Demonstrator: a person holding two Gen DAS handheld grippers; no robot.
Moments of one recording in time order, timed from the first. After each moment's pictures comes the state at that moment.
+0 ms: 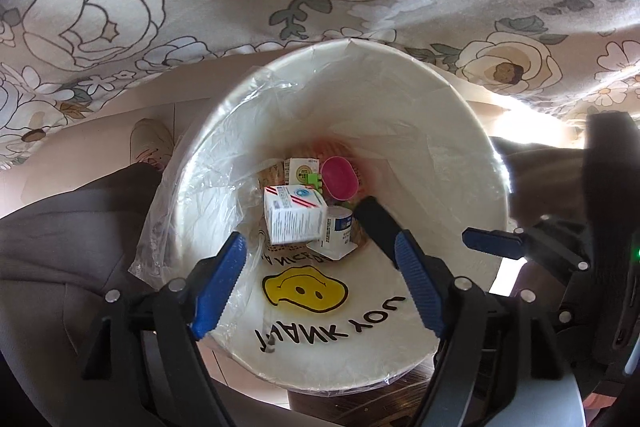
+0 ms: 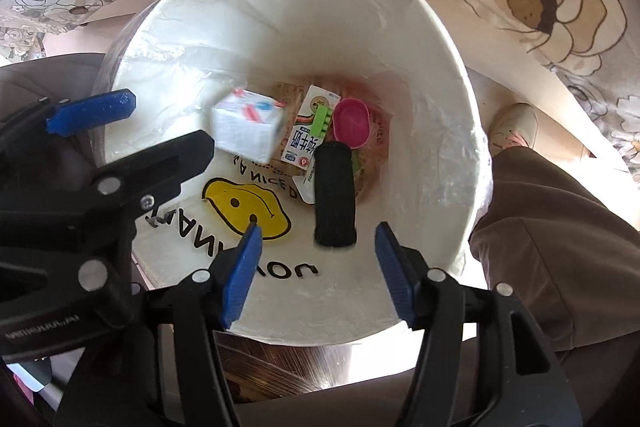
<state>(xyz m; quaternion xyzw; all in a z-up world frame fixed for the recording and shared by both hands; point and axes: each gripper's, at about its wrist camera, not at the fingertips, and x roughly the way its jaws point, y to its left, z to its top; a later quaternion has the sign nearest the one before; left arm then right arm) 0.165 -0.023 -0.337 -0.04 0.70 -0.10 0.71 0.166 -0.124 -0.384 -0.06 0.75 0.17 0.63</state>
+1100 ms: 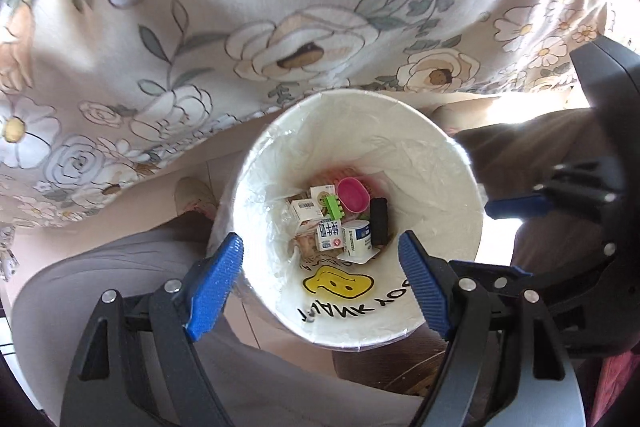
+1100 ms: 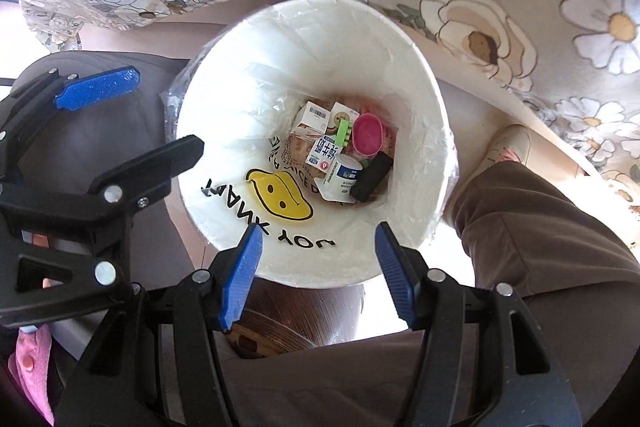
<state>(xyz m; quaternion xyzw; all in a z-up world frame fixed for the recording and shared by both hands) 0.129 -0.032 -0.244 0.07 0.62 -0.13 0.77 0.144 -0.137 -0.294 -0.06 0.71 0.22 0.66</state>
